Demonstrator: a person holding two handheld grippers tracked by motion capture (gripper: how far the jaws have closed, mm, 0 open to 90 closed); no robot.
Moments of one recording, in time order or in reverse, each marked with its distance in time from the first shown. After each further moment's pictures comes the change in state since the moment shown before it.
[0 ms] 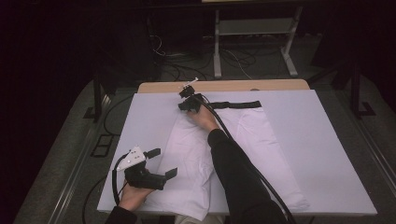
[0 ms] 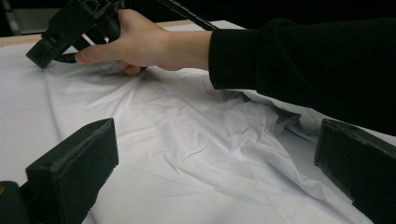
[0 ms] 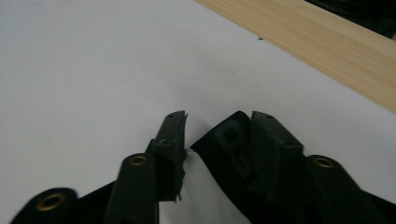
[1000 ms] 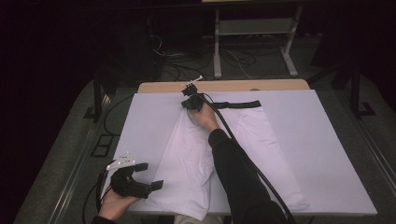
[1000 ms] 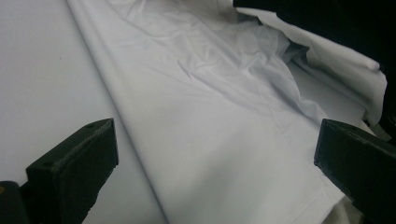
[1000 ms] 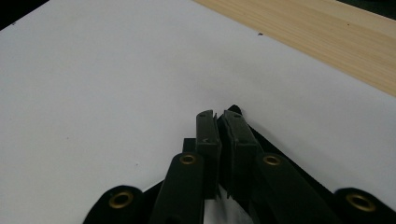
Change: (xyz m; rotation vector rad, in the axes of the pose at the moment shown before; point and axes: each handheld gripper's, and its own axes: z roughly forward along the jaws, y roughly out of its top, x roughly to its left) left arm 0.015 -0.016 -0.035 0.274 -0.011 -0.130; right arm -0.009 0.000 -0.005 0.006 0.075 0.078
